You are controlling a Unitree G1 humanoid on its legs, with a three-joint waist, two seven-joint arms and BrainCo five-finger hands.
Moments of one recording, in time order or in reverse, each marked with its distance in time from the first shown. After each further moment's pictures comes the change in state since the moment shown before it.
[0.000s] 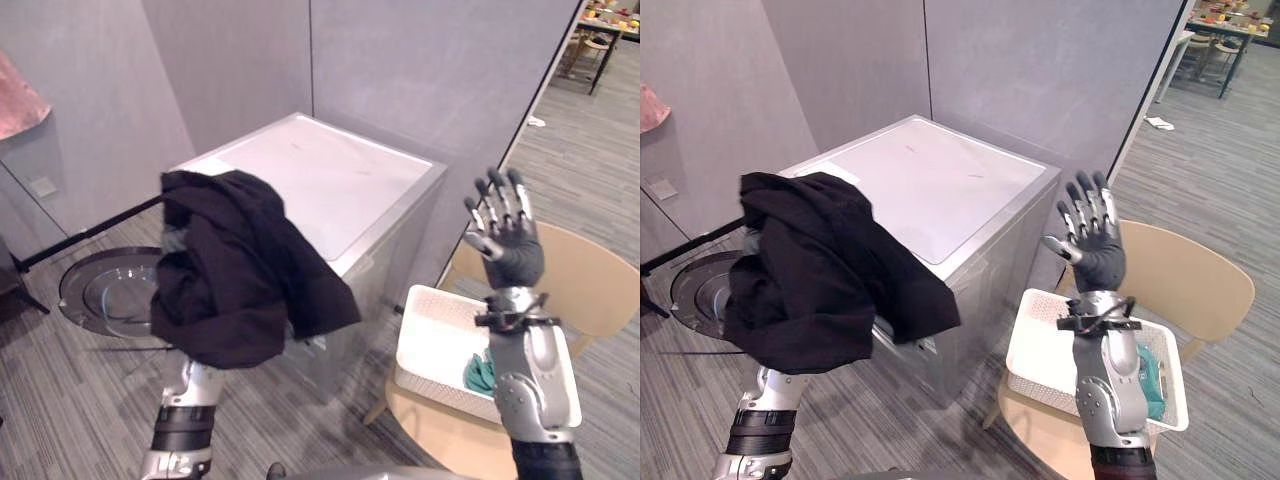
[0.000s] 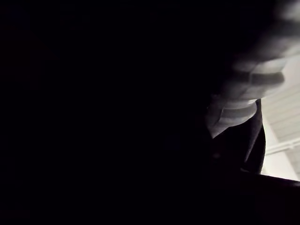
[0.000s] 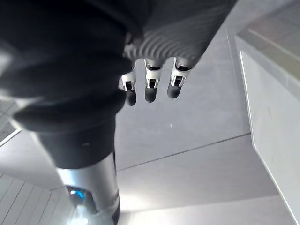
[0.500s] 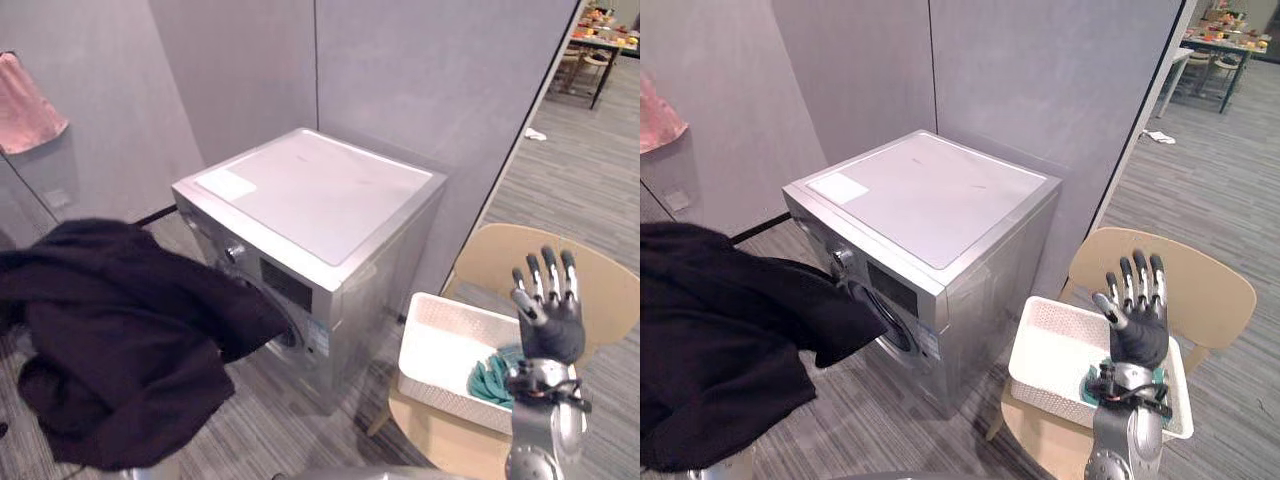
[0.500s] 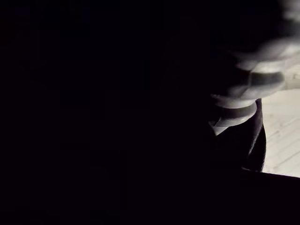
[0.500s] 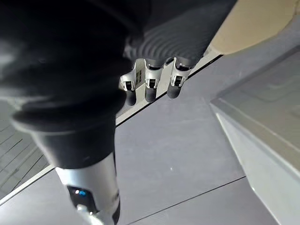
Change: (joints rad) left arm 0.404 -0.170 0.265 -0.299 -0.051 -0.094 -0.006; right arm 0.337 0.222 -0.116 -0.086 -0.002 -0.021 0.003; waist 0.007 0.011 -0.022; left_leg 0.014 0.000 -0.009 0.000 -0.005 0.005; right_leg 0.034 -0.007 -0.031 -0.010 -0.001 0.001
